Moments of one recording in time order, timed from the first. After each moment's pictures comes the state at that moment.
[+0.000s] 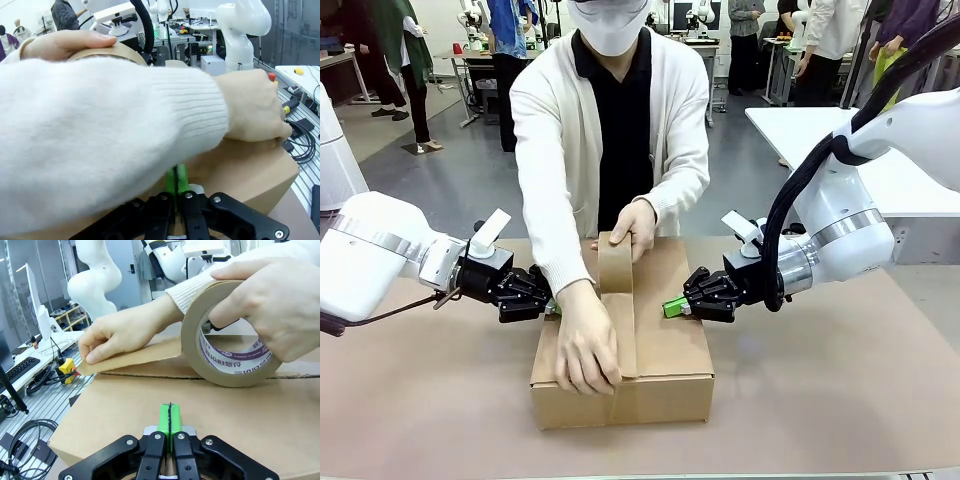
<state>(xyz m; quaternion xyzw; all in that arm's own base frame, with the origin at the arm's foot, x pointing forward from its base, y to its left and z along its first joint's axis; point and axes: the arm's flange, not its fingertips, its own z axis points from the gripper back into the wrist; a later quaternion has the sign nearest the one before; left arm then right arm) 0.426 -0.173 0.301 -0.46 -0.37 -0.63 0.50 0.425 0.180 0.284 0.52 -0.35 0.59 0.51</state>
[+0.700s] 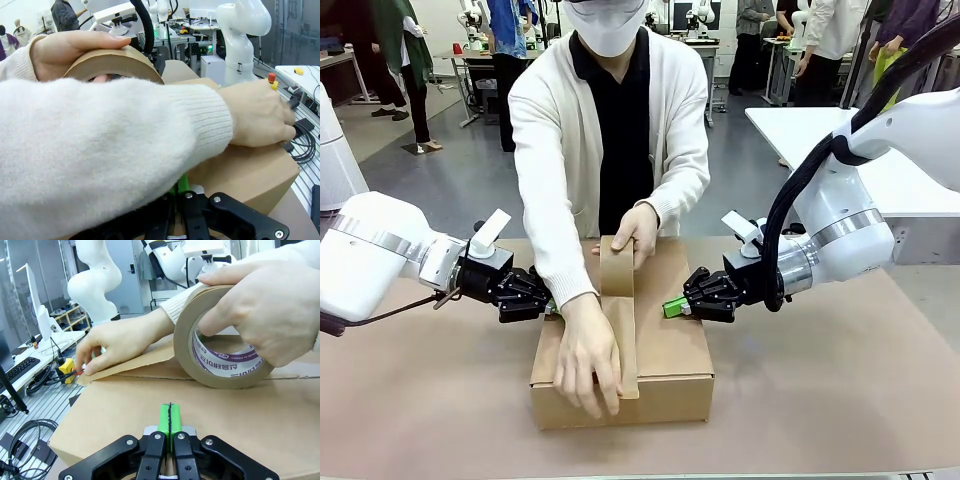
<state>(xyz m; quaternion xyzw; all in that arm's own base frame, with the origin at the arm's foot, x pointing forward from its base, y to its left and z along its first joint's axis) 0.426 -0.172 0.301 -0.46 -0.37 -0.63 0.50 0.425 0.180 0.284 0.52 -0.35 0.59 0.51</state>
